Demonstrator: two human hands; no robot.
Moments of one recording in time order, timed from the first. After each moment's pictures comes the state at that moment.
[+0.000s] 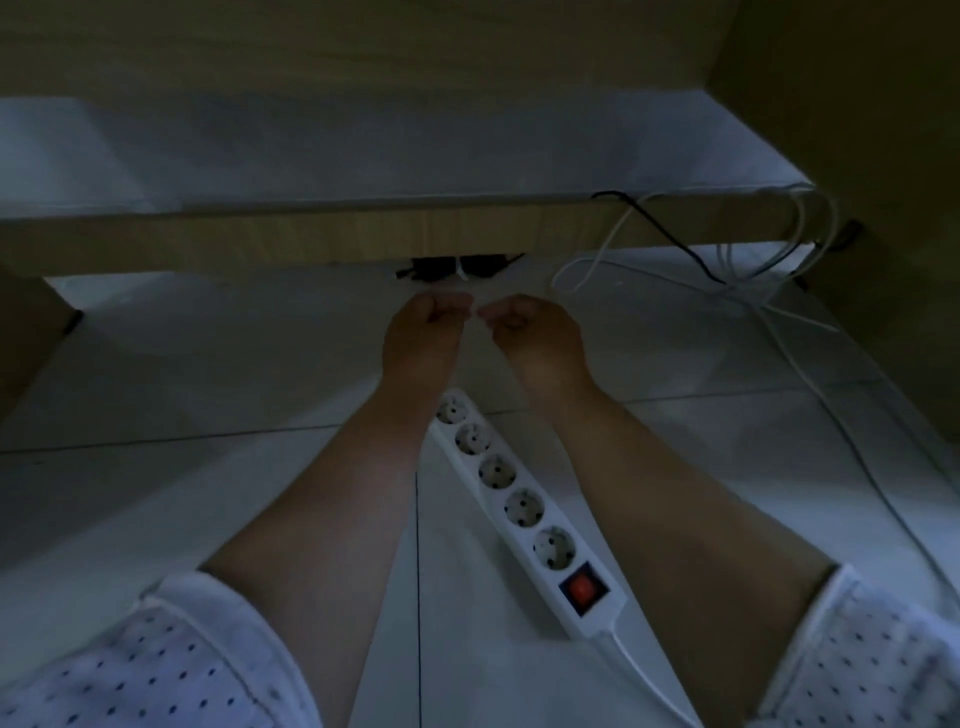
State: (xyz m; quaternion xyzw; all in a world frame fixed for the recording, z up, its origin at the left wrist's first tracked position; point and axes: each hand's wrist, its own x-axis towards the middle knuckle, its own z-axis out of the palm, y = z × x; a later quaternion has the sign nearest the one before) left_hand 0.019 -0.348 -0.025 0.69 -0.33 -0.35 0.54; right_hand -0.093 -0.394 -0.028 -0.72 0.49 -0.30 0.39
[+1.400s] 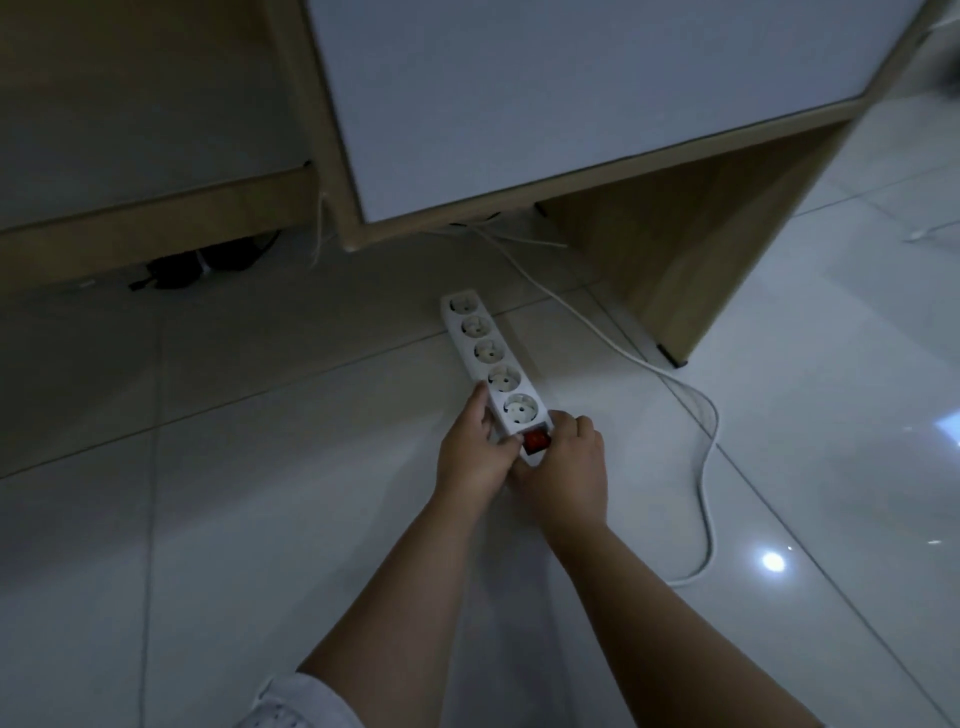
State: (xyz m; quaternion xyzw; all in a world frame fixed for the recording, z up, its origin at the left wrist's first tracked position) left_hand -0.321 -0.304 -0.105 0.63 -0.41 -0.53 0.39; right_hand -0.420 -0.289 -0.114 -0.59 0.73 -0.28 0.21
